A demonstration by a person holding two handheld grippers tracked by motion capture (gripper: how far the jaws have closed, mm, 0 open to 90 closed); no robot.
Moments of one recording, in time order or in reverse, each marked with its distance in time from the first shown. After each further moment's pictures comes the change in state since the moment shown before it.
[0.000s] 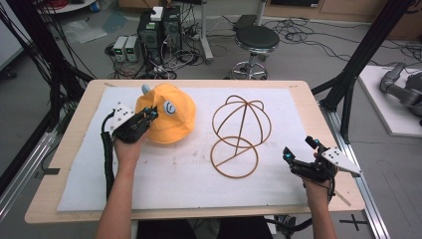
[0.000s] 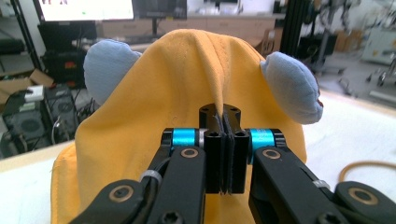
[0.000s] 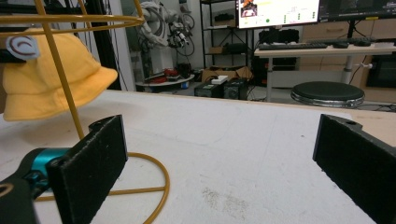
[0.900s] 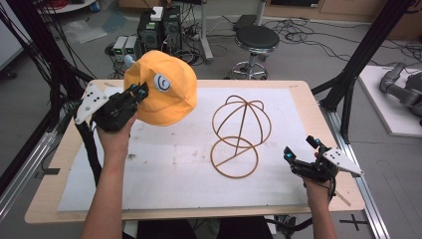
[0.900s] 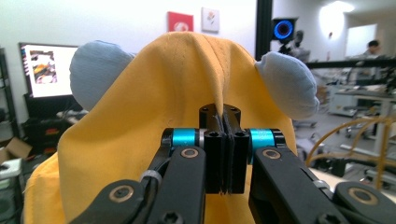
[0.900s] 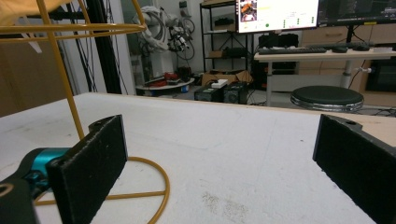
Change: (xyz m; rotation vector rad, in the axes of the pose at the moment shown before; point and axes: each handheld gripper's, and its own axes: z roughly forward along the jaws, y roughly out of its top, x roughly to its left) left arm -0.017 0.093 -0.041 -0.260 -0.090 0.015; right arm 0.001 0.002 -0.001 -0.019 0.000 0.004
